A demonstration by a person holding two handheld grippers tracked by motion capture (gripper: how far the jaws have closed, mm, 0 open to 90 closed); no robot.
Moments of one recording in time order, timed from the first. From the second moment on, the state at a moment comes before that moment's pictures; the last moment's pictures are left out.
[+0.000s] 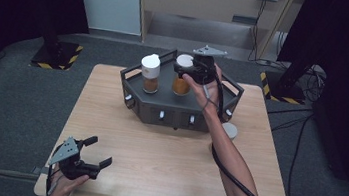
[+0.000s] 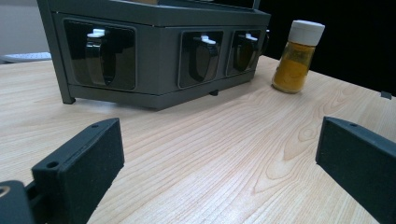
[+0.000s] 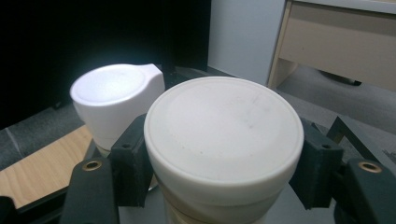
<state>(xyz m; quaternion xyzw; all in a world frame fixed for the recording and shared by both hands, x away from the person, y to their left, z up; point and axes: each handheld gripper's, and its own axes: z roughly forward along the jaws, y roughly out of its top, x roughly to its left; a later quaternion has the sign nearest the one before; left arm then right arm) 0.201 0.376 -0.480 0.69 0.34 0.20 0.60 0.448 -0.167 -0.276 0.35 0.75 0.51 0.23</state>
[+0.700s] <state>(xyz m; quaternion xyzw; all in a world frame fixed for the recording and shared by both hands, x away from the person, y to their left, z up) 0.201 0.376 -0.480 0.70 0.34 0.20 0.60 0.454 -0.159 -0.298 0.36 0.75 0.51 0.23</state>
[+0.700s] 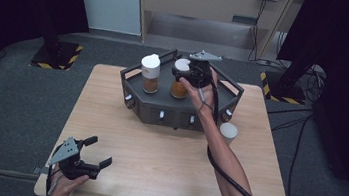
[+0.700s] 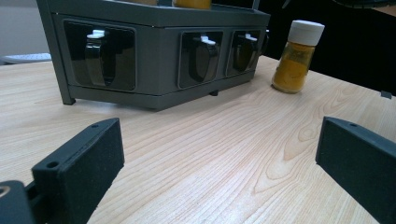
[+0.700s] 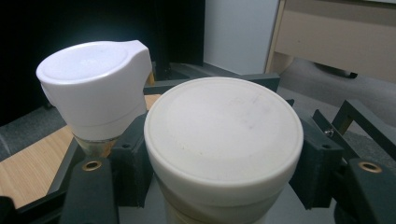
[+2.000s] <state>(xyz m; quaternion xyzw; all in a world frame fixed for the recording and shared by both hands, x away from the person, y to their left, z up) 0.202 0.373 -0.478 0.70 0.33 0.20 0.60 0.389 -0.233 -0.238 0.31 0.74 0.53 0.27</state>
